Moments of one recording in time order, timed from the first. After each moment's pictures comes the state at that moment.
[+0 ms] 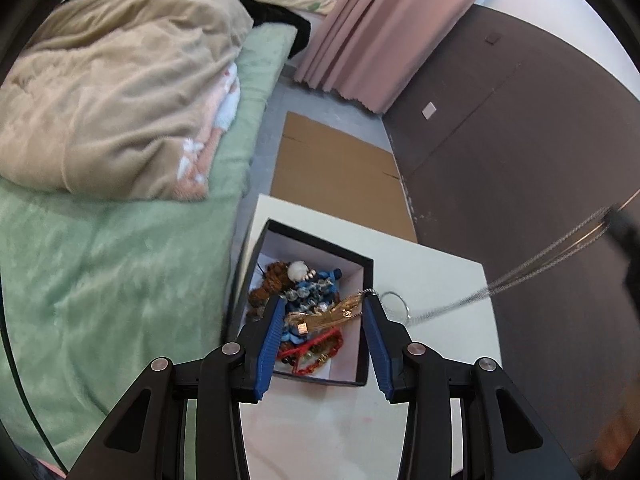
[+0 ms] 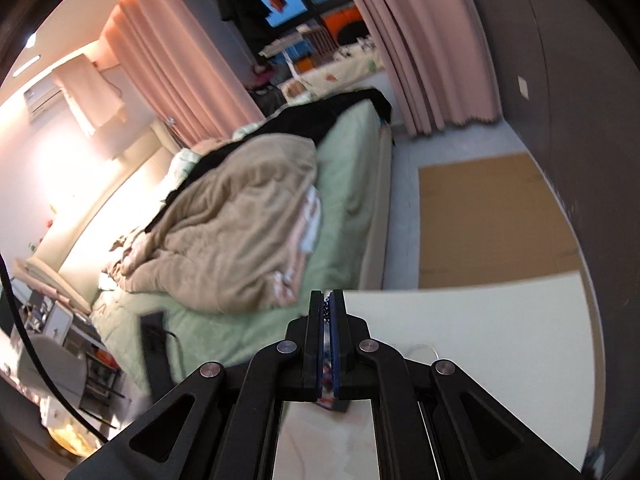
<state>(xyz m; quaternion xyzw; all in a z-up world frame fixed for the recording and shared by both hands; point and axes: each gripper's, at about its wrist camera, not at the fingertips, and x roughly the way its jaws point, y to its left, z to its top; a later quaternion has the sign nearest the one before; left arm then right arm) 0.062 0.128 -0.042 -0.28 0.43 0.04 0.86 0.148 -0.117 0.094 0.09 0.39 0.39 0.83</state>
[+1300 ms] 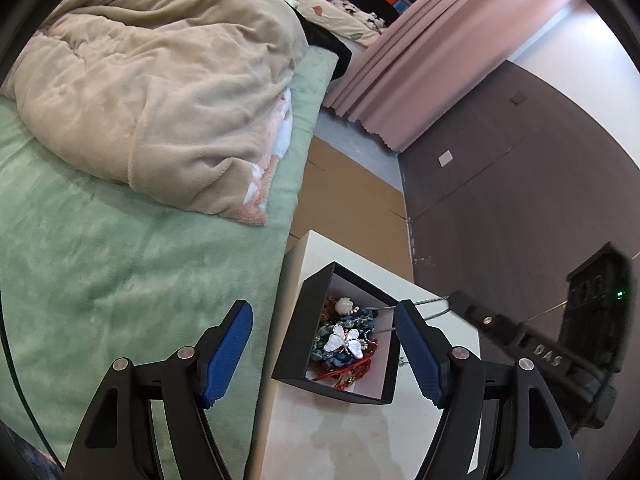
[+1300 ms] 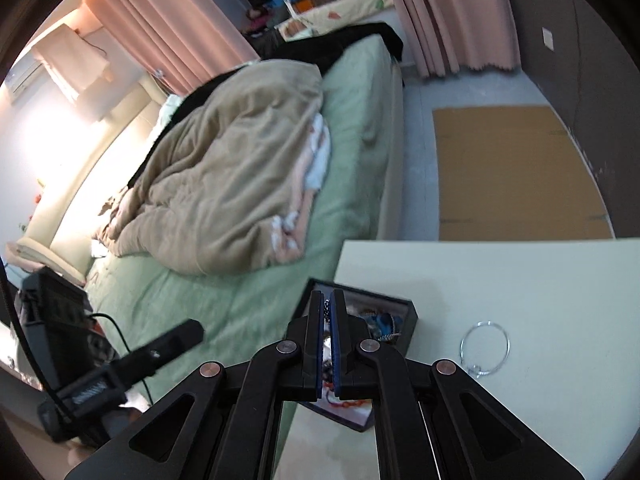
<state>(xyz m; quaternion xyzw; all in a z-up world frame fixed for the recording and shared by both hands) 0.028 0.189 -0.029 -0.35 0.38 0.08 0.86 0.167 -0.029 -0.010 0.07 0.49 0.39 0.78</state>
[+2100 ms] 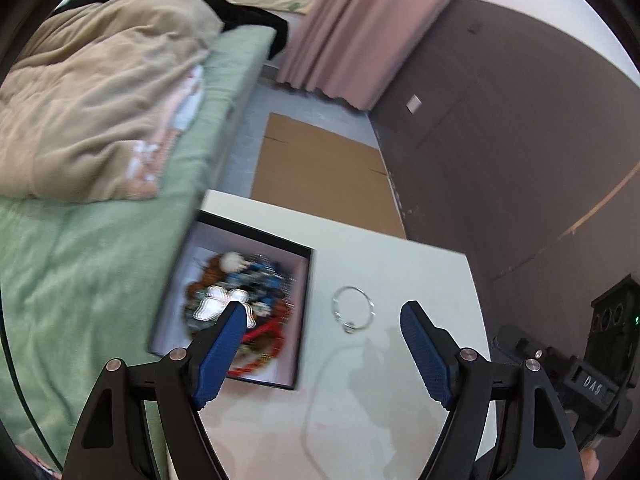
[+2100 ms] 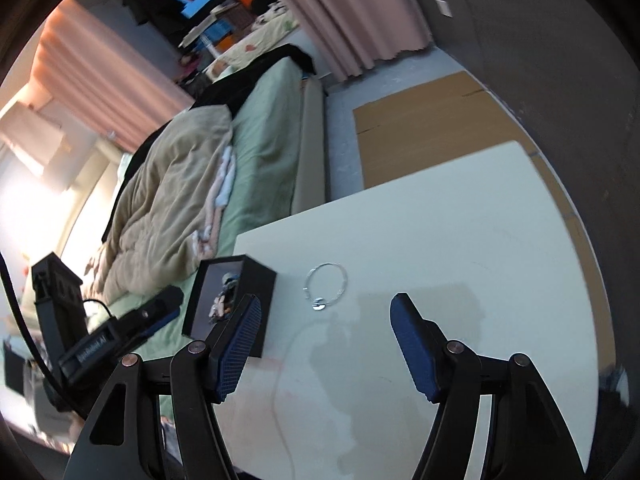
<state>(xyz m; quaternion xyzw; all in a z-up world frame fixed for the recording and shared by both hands) 0.084 0.065 -0.040 -0.24 0.43 0.03 0.87 0.167 -0.212 -0.040 0.16 0.50 0.30 0.80</state>
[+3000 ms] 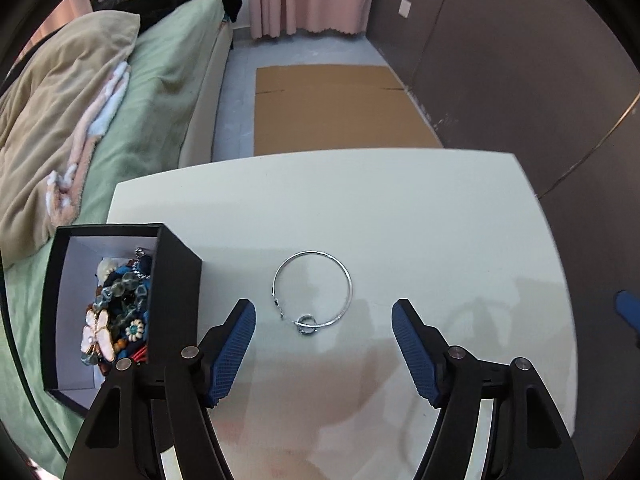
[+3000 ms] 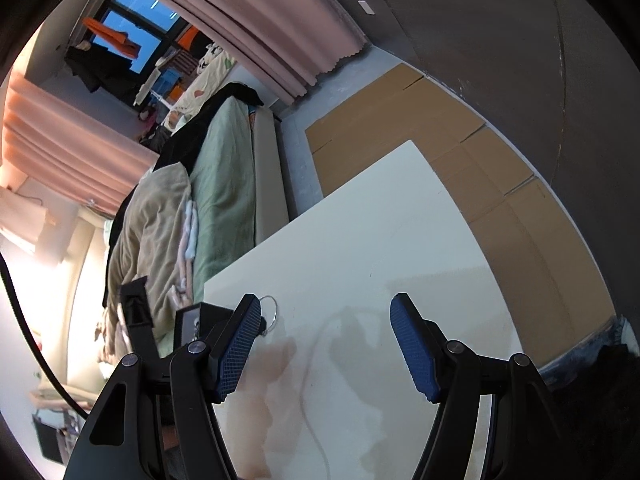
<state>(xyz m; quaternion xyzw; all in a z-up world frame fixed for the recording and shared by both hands) 0.173 -0.030 -0.110 -0.08 0.55 0.06 0.83 0.192 -0.300 -0.058 0.26 0.51 0.23 0.79</state>
